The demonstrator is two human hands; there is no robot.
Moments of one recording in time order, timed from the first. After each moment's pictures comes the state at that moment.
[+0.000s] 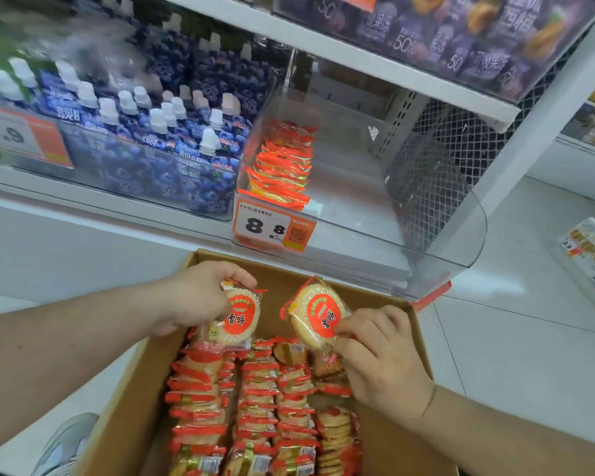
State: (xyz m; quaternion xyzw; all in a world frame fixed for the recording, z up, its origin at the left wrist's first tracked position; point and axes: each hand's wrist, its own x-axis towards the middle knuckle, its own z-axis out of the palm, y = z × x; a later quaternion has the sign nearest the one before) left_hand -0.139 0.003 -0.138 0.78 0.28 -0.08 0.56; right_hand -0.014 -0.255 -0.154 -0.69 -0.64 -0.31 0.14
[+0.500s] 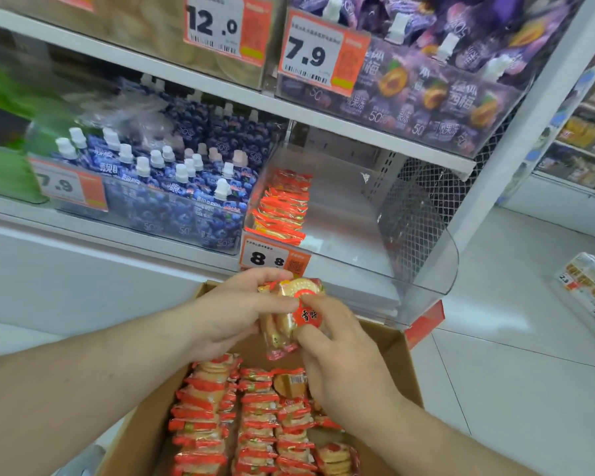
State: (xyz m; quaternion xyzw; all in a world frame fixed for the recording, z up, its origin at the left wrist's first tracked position) left_hand -0.143 -0.048 -0.079 0.59 0.18 0.03 0.79; right_hand -0.067 -0.217 -0.101 -0.77 -0.58 -0.18 0.17
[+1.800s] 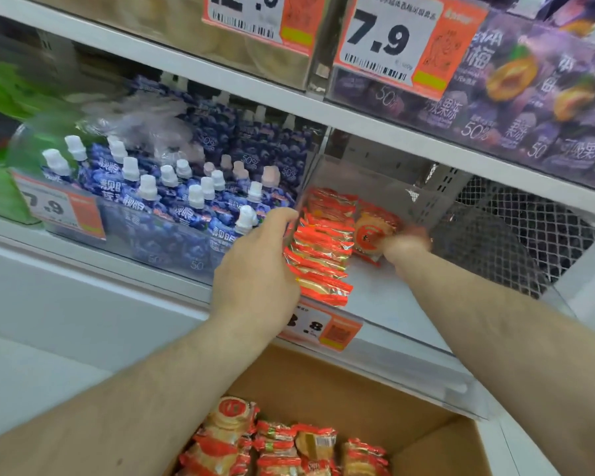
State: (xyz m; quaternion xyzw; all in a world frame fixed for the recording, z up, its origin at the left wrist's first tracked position) left_hand -0.070 0.018 -0.064 0.82 0.30 0.36 0.32; right_hand 0.197 -0.039 -0.077 -0.95 -0.14 0.02 0.28
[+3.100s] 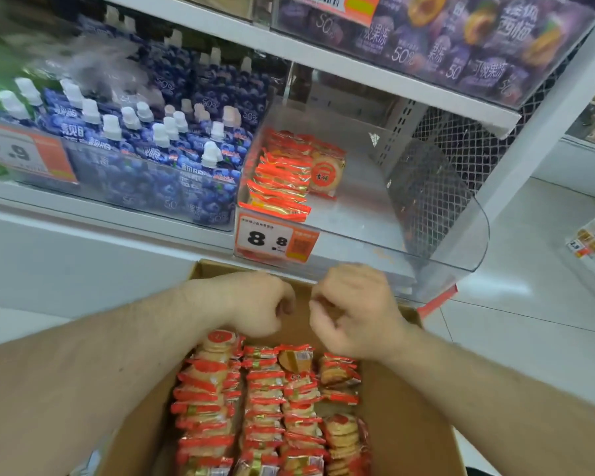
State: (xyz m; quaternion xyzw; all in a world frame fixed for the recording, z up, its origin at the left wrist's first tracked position) left_hand -0.093 -0.026 -0.117 0.97 0.03 -0.13 0.21; right_hand 0.001 -0.184 -0.113 -0.65 -0.67 -0.22 0.28
